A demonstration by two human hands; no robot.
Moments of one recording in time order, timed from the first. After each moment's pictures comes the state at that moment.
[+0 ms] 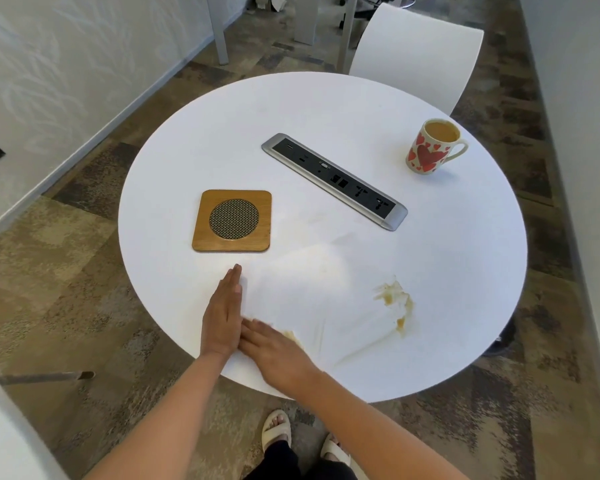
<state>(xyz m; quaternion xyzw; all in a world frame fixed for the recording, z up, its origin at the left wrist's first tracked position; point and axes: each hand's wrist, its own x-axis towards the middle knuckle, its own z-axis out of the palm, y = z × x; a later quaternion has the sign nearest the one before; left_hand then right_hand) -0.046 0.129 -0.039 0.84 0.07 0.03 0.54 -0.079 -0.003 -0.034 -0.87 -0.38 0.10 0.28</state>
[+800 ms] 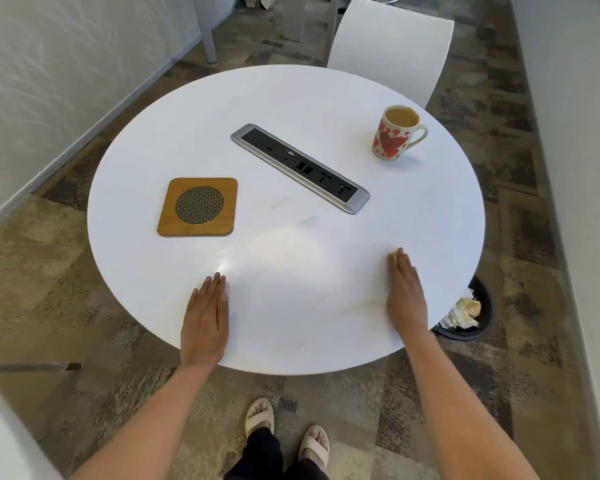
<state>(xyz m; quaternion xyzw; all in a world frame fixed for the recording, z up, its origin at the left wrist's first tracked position) -0.094 0.078 -0.037 0.95 0.04 0.06 0.32 -0.051 -0.252 -0.030 -0.98 0.07 -0.02 0.19</state>
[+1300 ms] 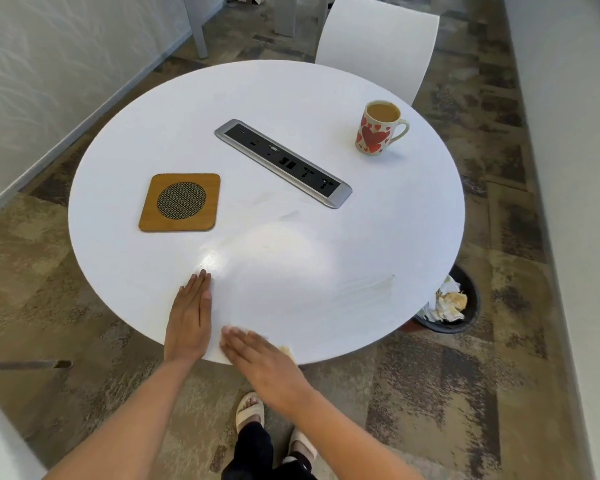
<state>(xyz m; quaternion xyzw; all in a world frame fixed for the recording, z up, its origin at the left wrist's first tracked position) -0.096 0.072 -0.041 0.94 0.04 0.02 0.33 -0.153 -0.101 -0.032 -0.89 -0.37 0.11 0.25</state>
